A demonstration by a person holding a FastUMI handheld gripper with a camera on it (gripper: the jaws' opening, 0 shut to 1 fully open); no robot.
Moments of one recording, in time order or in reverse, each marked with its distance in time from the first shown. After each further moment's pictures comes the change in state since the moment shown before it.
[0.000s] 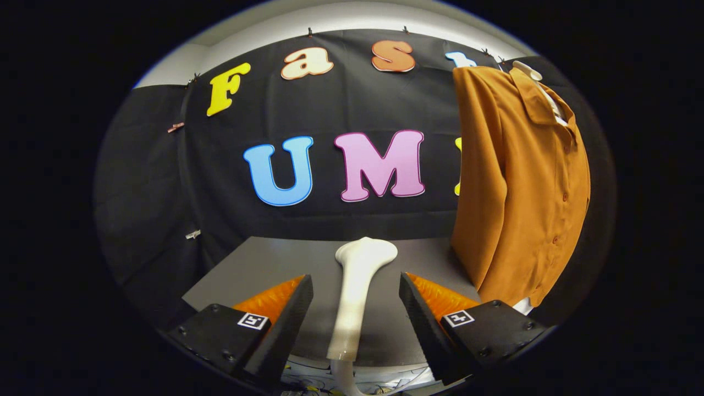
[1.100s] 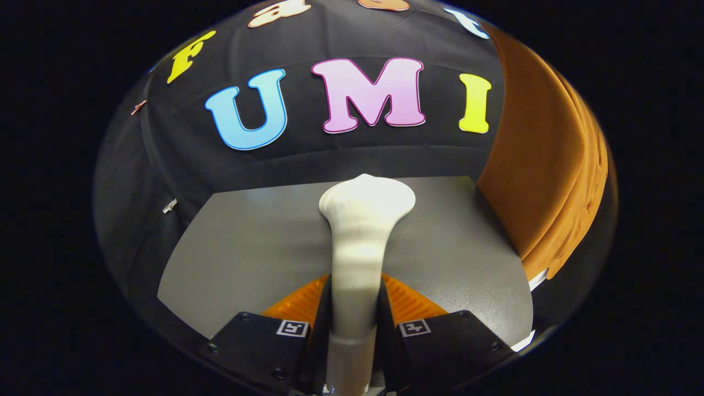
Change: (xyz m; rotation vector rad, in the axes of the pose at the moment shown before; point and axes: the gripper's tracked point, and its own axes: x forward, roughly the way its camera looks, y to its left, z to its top) arm 0.074 -0.006 -0.071 0.050 0.340 -0.085
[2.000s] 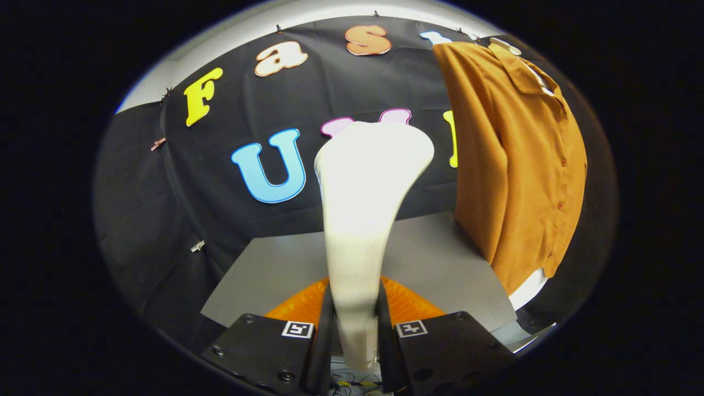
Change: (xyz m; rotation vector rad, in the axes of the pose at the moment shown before) arm -0.127 0.009 0.029 0.112 -0.313 0.078
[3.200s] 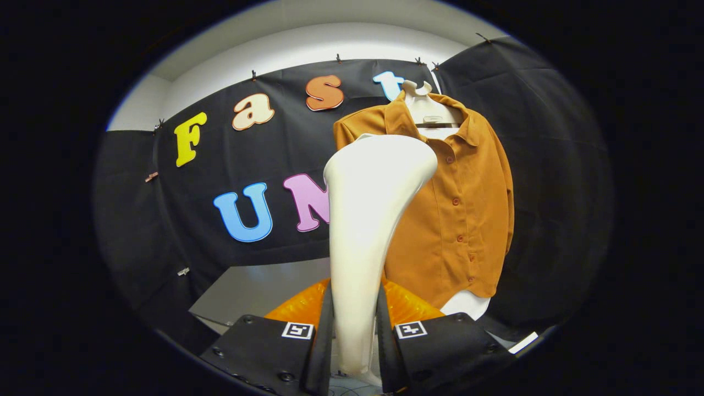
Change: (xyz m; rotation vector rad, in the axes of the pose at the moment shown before) arm -0.124 -0.157 0.052 0.011 -0.206 -0.081
